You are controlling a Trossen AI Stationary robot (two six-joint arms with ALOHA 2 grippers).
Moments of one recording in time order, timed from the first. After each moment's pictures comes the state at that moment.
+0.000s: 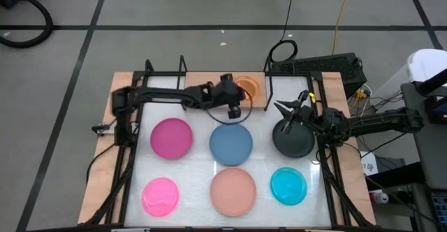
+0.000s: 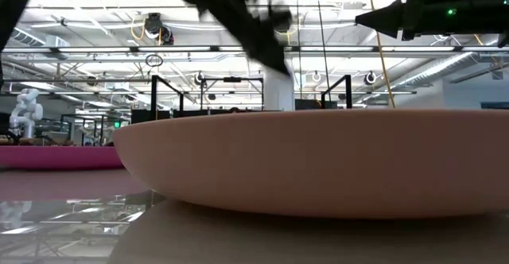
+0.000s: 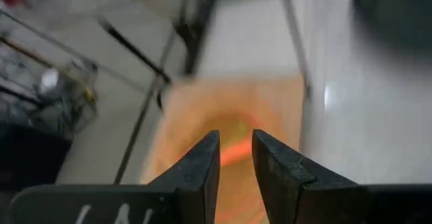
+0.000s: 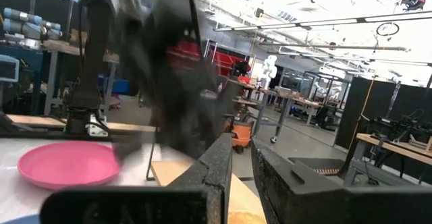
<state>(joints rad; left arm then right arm) 0.20 1.87 1.46 -0.17 -0.30 0.36 0.00 0.65 0.13 0.75 0.44 -0.33</state>
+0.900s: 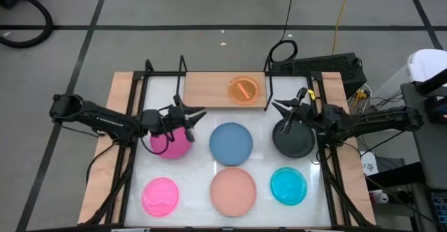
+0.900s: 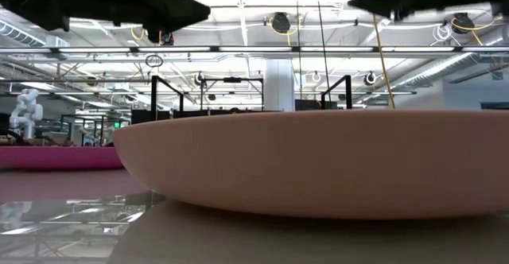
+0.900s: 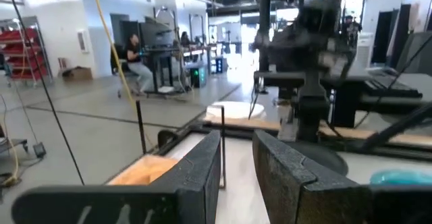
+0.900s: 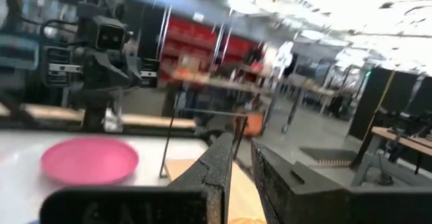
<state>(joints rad) -0.08 1.18 0.41 0.89 -0.40 0.08 0.03 0.66 0.33 0.46 0.44 -0.30</state>
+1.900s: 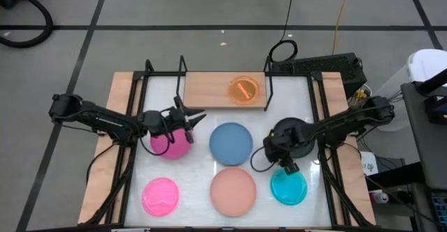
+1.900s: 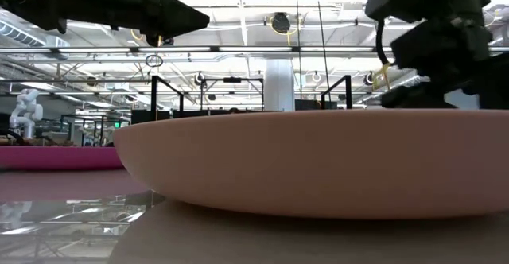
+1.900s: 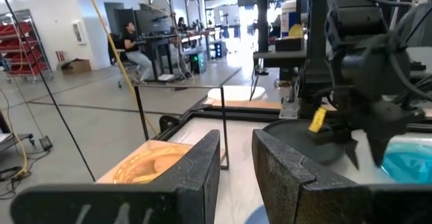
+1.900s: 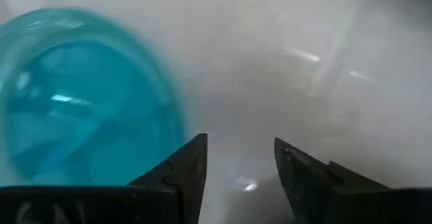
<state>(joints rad) -0.08 1.17 0.41 0.81 -0.40 0.11 0.22 1.40 0.71 -0.64 -0.26 -0.11</state>
